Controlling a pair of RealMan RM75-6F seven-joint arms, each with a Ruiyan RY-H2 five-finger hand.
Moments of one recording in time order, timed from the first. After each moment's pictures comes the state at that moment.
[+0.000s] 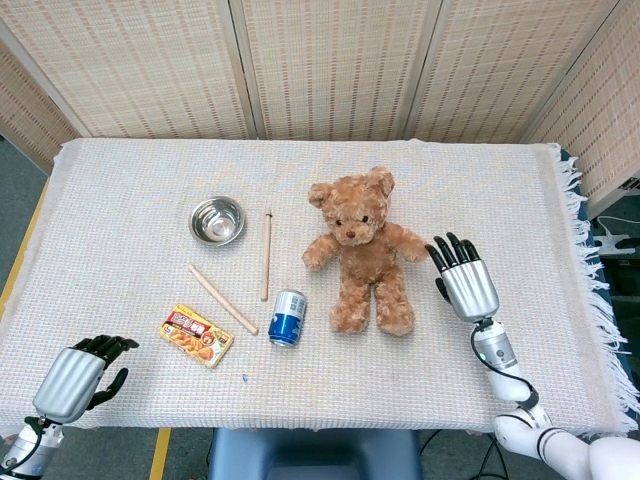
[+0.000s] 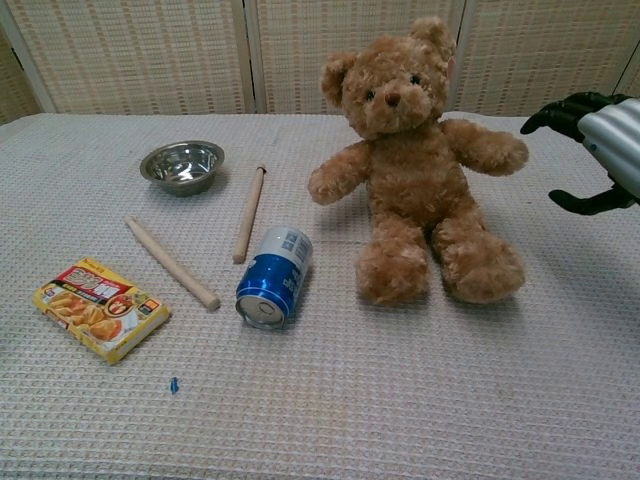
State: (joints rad) left arm -0.16 -1.19 0.07 -1.51 1.74 1.50 0.05; right arm 0.48 -1.79 0.20 -0.77 -1.60 1.39 -0.17
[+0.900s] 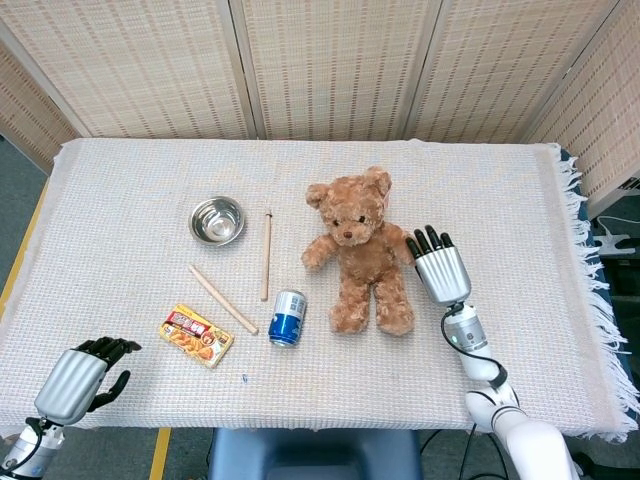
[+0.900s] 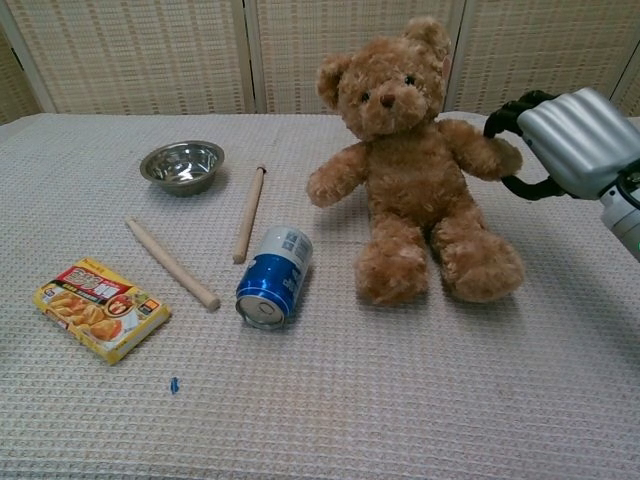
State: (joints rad) left arm -0.17 -1.19 0.08 -1.51 1.76 1.49 0.03; right arm 0.65 -2.08 0.19 -0.25 -1.55 1.43 -0.03
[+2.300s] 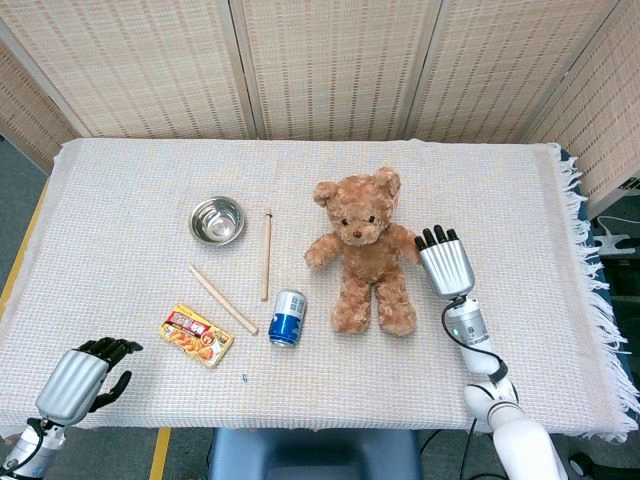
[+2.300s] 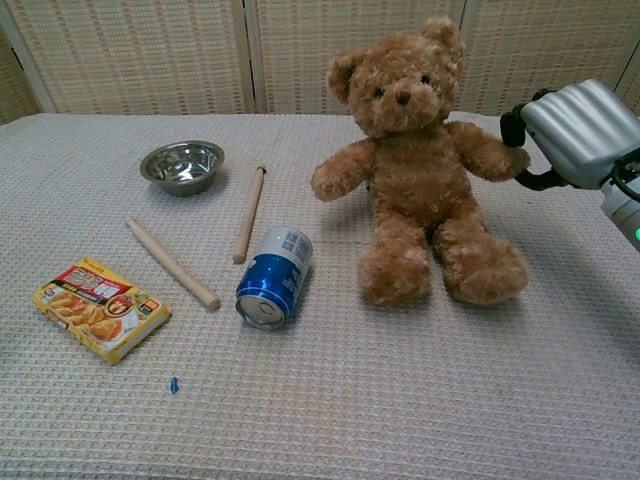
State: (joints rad) left arm -0.17 -1.19 0.08 -1.51 1.76 1.49 0.03; right arm 0.68 -2.11 0.16 -0.15 -1.48 1.41 -0.02
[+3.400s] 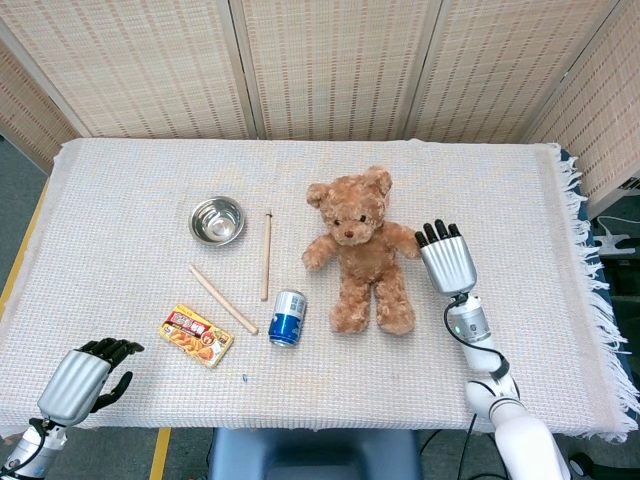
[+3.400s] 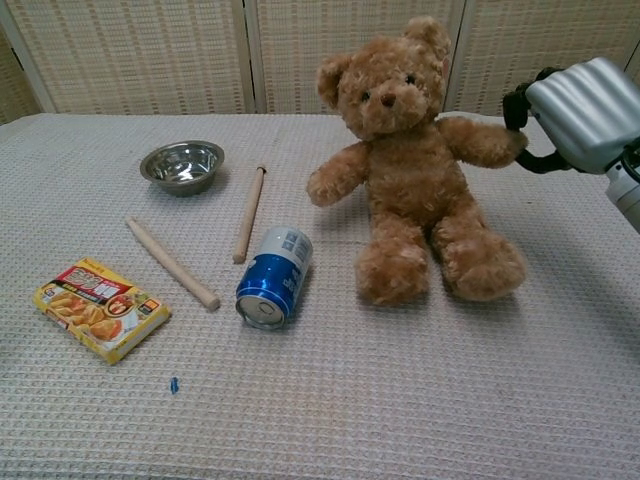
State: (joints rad) left arm -0.17 -1.19 0.09 -1.51 1.76 1.49 0.05; right arm 0.70 -2.09 0.15 -0.17 -1.46 1.46 -0.03
